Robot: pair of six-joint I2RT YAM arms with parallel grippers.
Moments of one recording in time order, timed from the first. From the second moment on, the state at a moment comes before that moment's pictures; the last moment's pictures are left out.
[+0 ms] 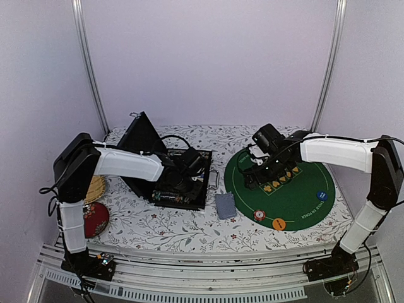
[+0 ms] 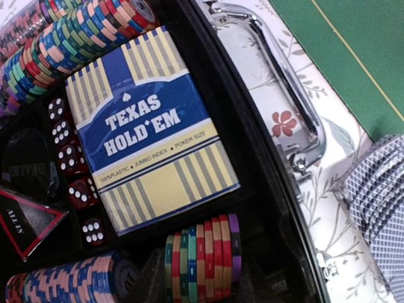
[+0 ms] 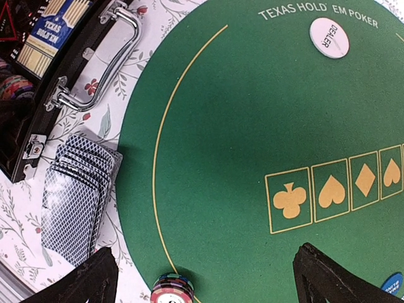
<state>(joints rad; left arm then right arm) -0.89 2.00 1.32 -0.38 -0.26 -0.31 0.68 1.67 1.24 -0.70 0.09 0.21</state>
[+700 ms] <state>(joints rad) -0.88 1.52 1.14 -0.03 0.22 -0.45 0.90 1.38 1.05 -0.11 -0.19 -0.65</state>
